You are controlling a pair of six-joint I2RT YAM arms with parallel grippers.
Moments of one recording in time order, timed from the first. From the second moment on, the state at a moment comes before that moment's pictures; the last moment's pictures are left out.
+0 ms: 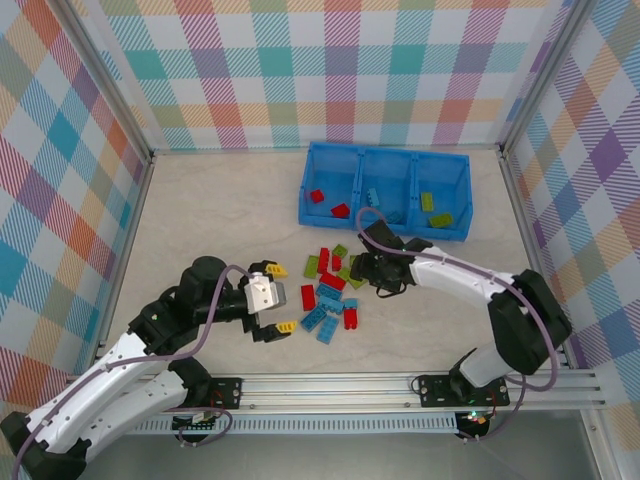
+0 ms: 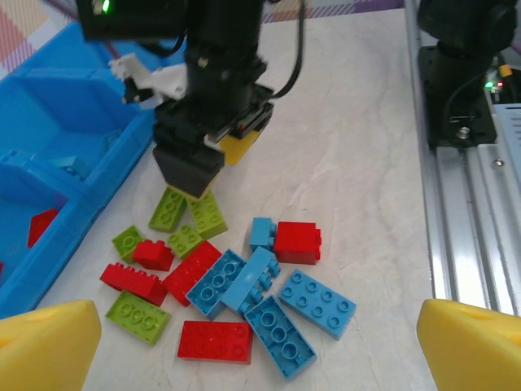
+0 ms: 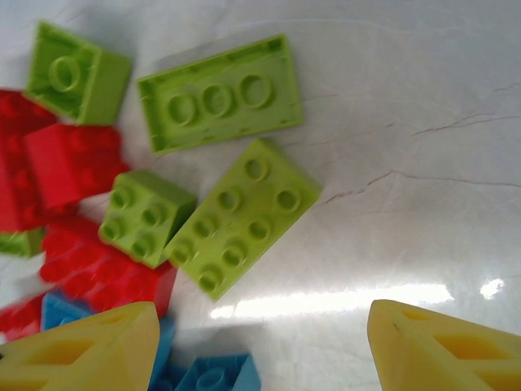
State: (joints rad) left arm -0.71 0.66 0.67 -0.52 0.46 0.50; right arm 0.68 1.52 0.92 -0.58 0.05 0.94
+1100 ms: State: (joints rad) left arm -0.71 0.67 0.66 -0.53 0.51 0.52; right arm 0.71 1.48 0.87 -0.61 0.29 1.06
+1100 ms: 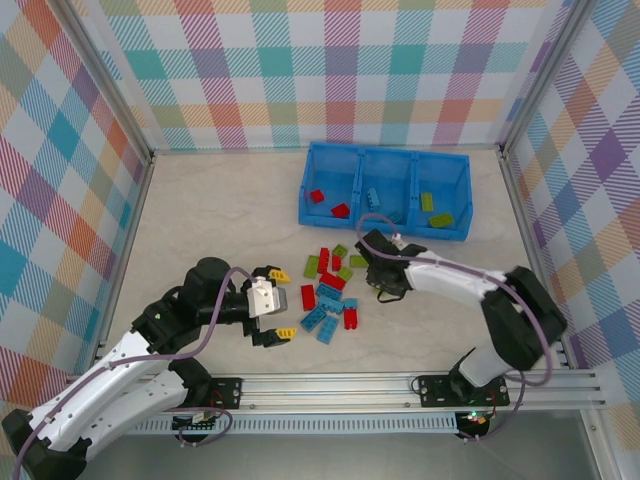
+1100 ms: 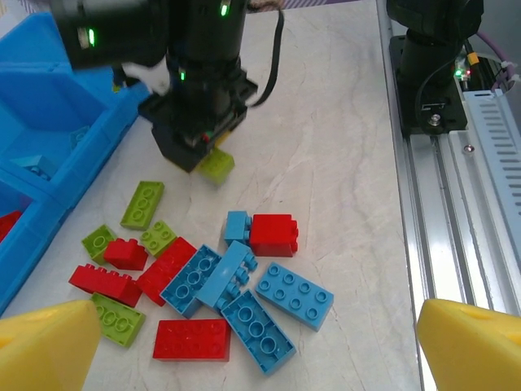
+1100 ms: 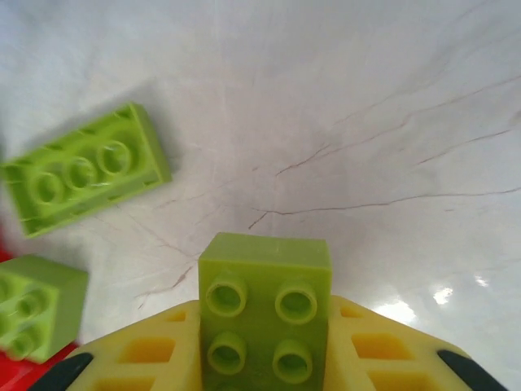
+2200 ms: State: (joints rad) left arm -0.65 1.03 0.87 -0.56 -0.05 -0.11; right arm 0.08 1.80 1.41 -0.53 0.18 0.47
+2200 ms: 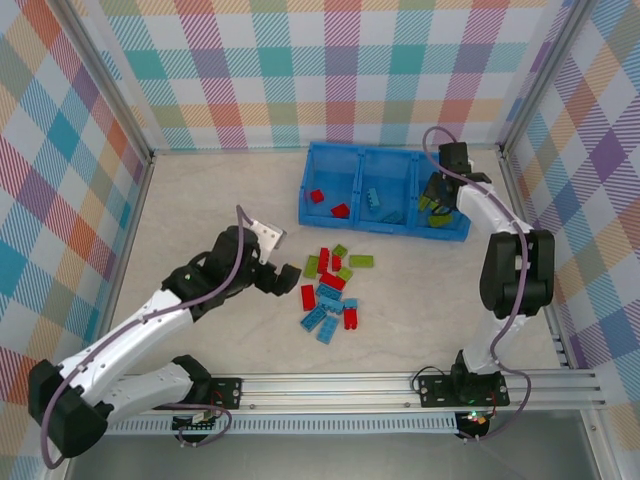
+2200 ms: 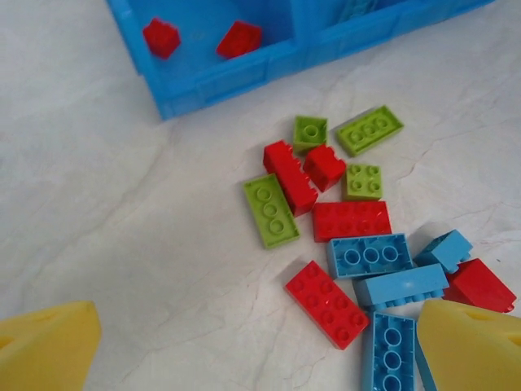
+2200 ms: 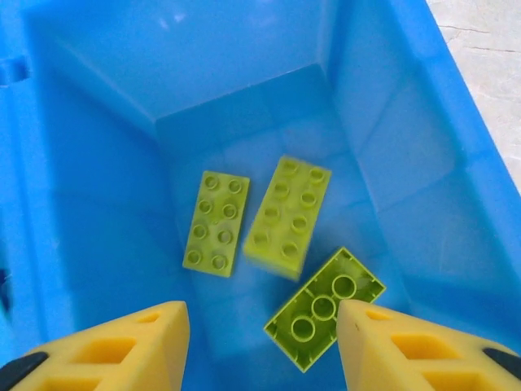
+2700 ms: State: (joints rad) left arm -0.64 1.53 1.13 -0.62 -0.04 -0.56; right arm 0.39 1.13 1.04 -0.68 -0.32 0.44
